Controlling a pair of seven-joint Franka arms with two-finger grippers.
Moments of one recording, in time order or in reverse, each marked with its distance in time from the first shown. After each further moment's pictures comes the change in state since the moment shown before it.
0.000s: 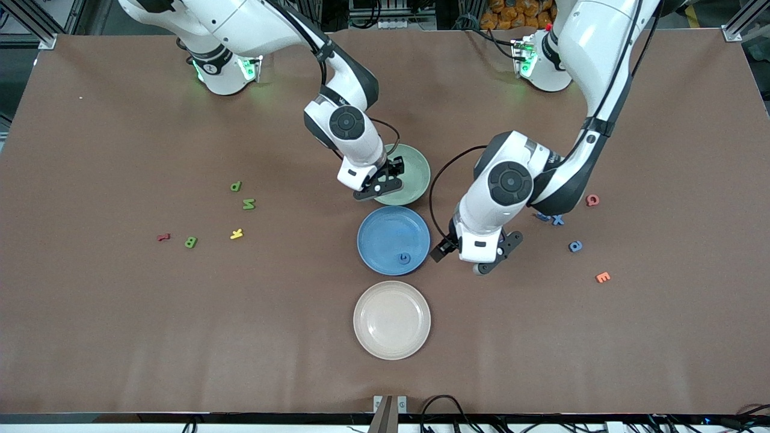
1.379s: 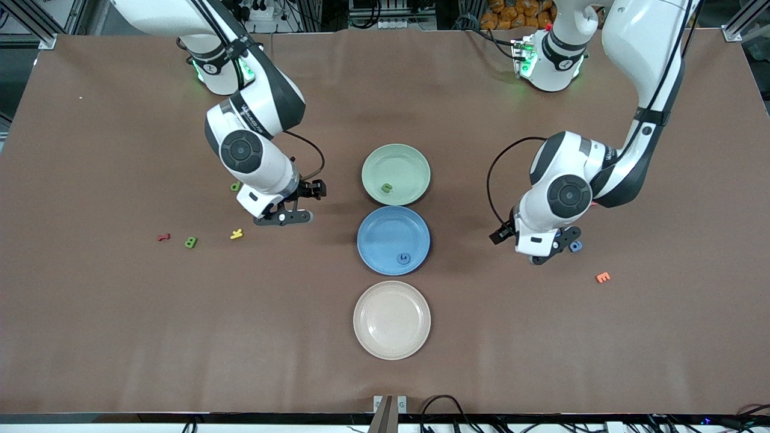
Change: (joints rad) left arm 0.178 -0.153 0.004 -0.290 0.040 -0.067 0.231; right arm -0.326 -0.242 -0.004 -0.047 -0.002 -0.375 -0.109
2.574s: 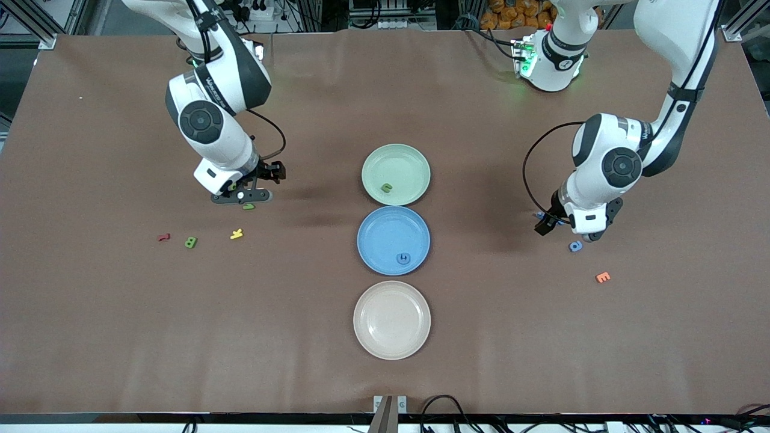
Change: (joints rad) left arm 0.182 -0.155 0.000 -0.380 0.004 0.319 -0.155; right arm -0.090 -0.236 -0.014 -0.277 -0.060 0.016 -0.083
